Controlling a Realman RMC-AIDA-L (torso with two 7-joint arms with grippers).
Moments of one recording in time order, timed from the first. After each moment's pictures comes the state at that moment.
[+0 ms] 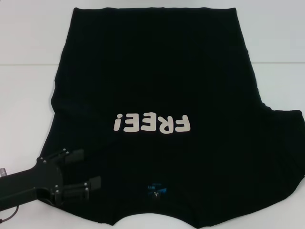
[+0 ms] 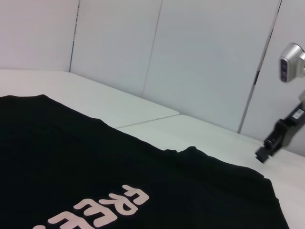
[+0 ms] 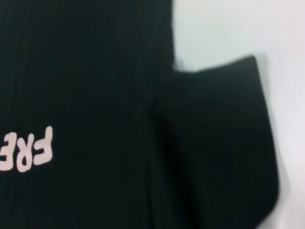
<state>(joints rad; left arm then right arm) -0.31 -2.12 0.51 0.70 2.04 1.67 -1.19 0.56 1.92 -0.51 -0.89 -2.61 -1.57 2.56</state>
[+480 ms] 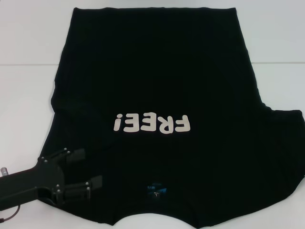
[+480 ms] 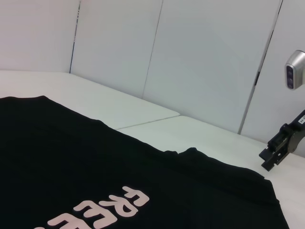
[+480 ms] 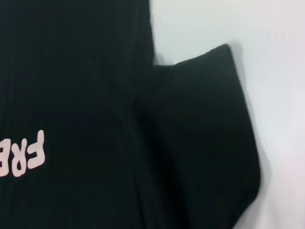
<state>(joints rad) -0.31 -2.12 0.50 0.70 2.04 1.67 -1.19 0.54 1.92 -0.47 -0.86 -2.61 -1.57 2.56</state>
